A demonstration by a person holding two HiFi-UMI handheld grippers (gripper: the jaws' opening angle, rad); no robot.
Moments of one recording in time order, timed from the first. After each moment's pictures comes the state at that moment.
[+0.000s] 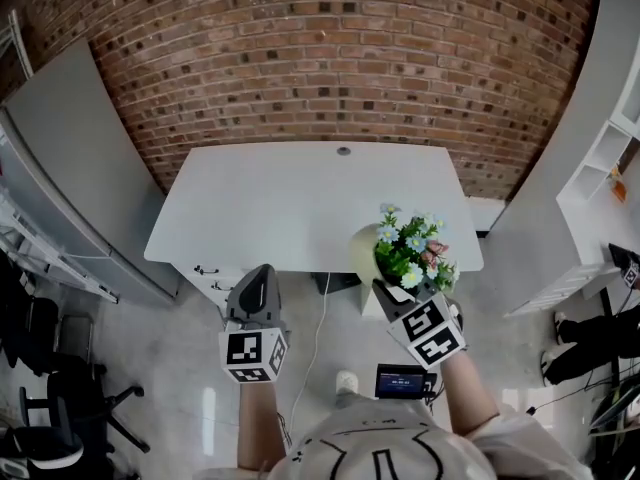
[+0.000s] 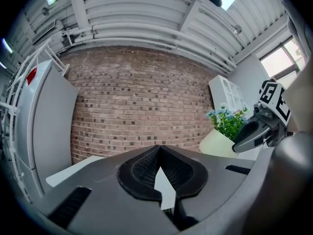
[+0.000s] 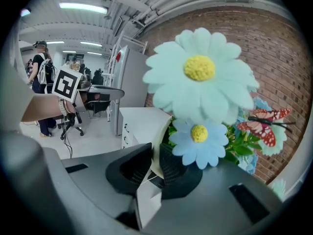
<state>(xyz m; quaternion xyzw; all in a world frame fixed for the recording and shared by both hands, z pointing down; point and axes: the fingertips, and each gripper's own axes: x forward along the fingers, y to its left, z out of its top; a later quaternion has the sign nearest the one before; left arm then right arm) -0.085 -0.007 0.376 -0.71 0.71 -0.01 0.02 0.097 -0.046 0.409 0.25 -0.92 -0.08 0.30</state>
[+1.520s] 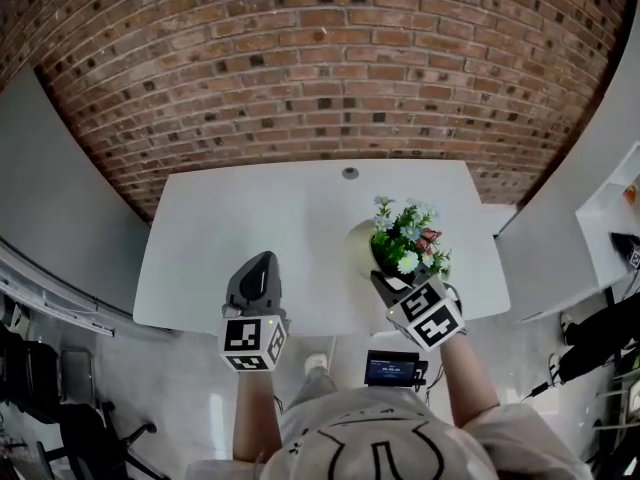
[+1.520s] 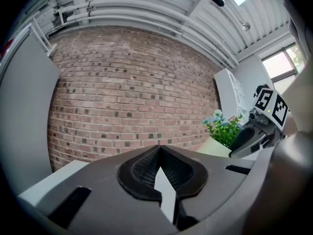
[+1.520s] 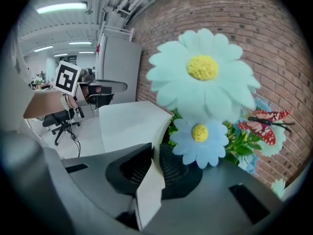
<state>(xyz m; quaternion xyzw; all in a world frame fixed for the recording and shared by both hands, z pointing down) -0.193 -0.242 0.387 -0.74 0.67 -0.03 0.00 -0.016 -0.265 0.440 0.25 -0.91 -0.03 0.33</state>
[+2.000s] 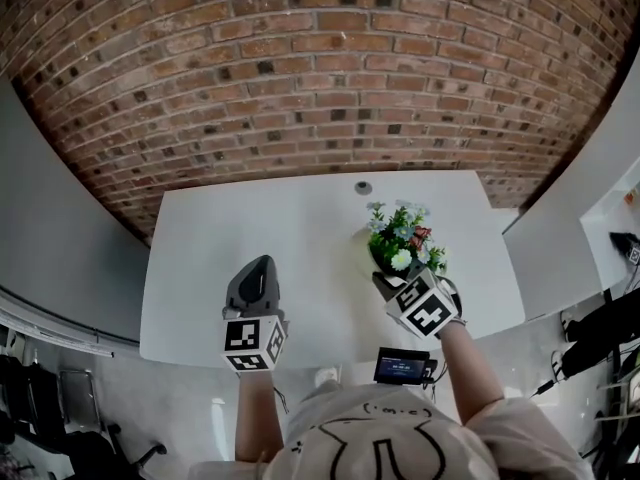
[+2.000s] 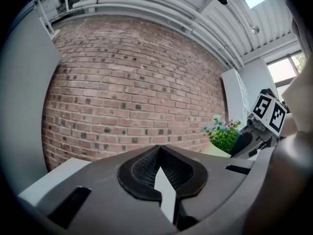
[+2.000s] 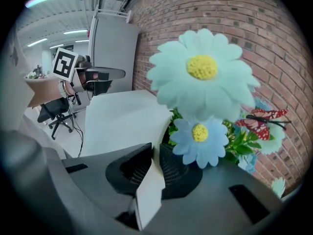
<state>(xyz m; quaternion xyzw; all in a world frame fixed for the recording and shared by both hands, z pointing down) -0.282 -0.319 0.410 -0.75 0.66 -0.02 -0.03 -0.088 -0.343 0.477 0.25 -0.88 -0.02 0.41</state>
